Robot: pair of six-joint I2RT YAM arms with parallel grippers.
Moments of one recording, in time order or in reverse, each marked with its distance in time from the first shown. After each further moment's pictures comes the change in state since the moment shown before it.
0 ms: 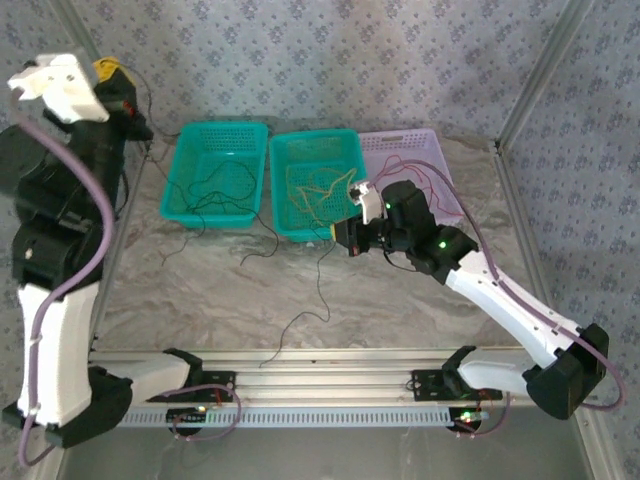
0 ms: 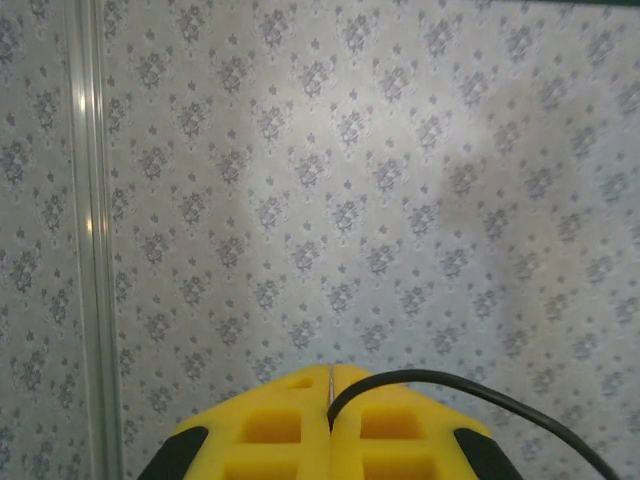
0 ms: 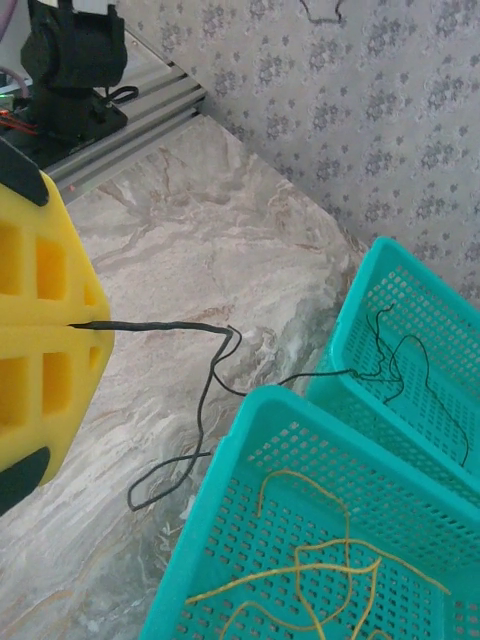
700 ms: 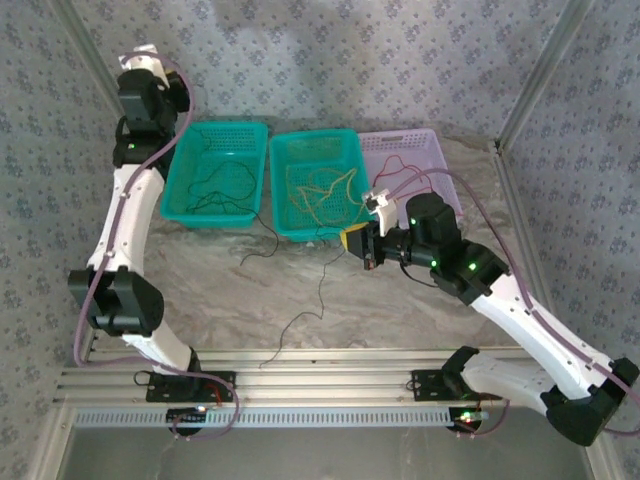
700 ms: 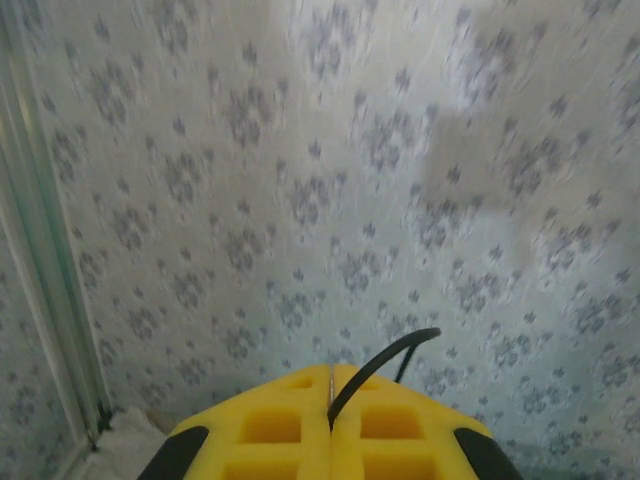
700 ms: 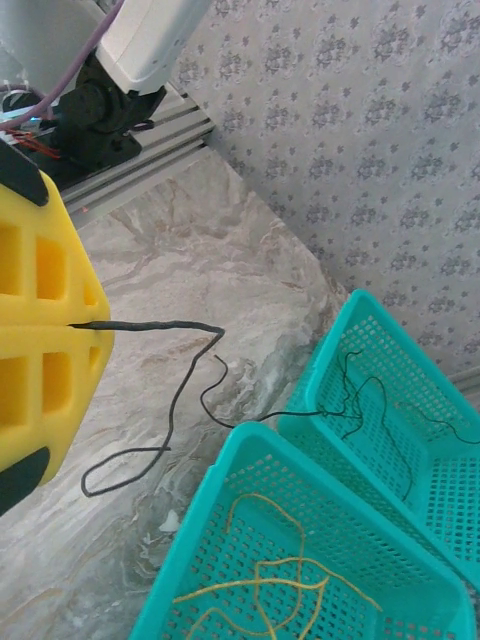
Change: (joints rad) left arm 0.300 0.459 -0.224 0.320 0.211 -0.221; right arm 0.027 -0.174 -0.033 -0.052 0.000 -0.048
